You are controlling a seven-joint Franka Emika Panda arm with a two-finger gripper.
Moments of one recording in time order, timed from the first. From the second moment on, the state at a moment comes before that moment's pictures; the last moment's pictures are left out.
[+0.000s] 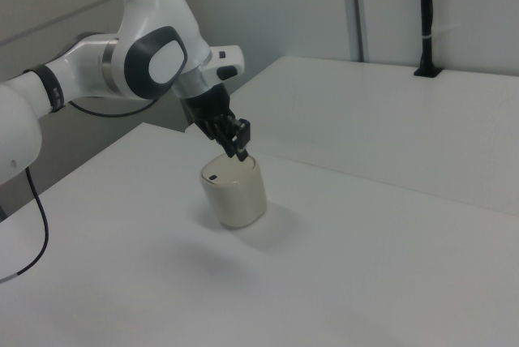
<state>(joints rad) 0.16 0.23 -0.06 -1.45 -0.06 1.88 0.16</state>
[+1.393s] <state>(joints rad) 0.03 0.26 -0.09 -1.50 -0.10 1.81 0.04</state>
